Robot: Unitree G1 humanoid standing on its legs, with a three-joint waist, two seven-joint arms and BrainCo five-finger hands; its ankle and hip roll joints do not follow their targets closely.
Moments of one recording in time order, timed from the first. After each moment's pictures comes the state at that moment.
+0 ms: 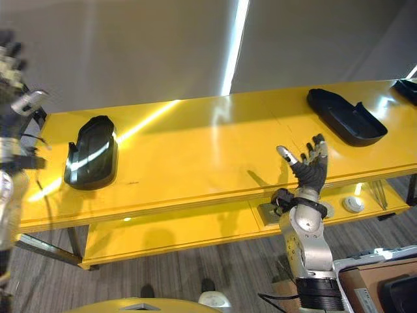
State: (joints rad) left arm -0.19 0.57 0.12 -0.42 -0.38 -0.09 0.14; right arm 0.01 -0.47 -0.16 -0.19 0.42 -0.07 -0.47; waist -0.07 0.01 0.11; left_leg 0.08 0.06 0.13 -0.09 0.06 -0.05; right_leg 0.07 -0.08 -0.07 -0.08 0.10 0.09
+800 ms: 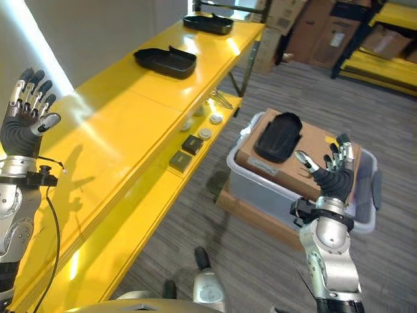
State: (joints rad) left arm -0.06 0.55 0.14 -0.35 -0.51 -0.14 0.10; right arm 0.16 -0.52 -0.26 -0.29 0.47 -0.05 -0.39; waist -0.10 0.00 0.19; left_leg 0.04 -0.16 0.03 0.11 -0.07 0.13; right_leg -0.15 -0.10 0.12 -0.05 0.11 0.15
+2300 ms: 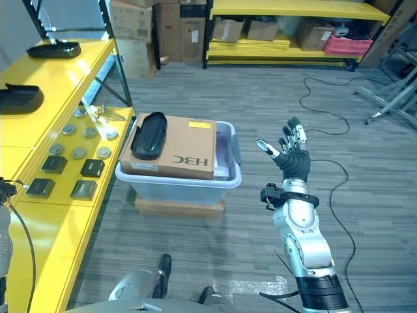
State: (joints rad) left arm 0.02 0.48 0.39 -0.25 -0.55 -0.20 0.28; right arm 0.01 -0.51 -0.09 -0.28 0.46 -0.02 -0.36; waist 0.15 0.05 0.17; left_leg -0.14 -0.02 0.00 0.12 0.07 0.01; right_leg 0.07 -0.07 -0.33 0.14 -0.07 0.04
